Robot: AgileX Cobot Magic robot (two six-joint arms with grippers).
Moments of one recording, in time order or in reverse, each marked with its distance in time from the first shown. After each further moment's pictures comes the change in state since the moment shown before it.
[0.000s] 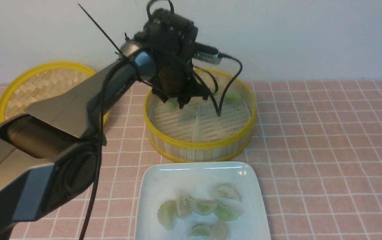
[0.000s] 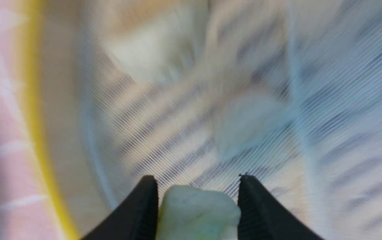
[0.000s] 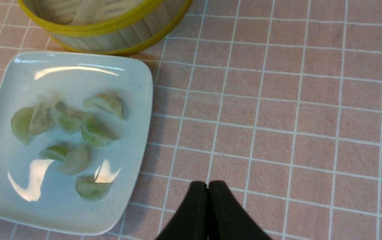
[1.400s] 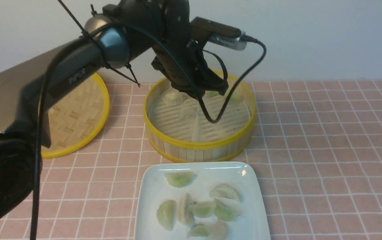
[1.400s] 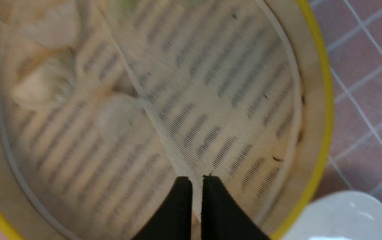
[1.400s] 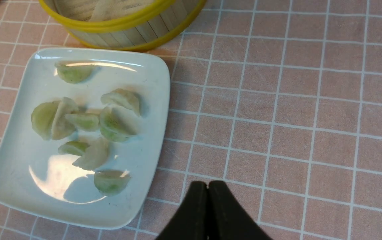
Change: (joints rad) right arm 0.000 0.000 0.000 0.044 0.016 -0.007; left arm -0.016 -0.254 0.348 -0.260 -0.232 0.297
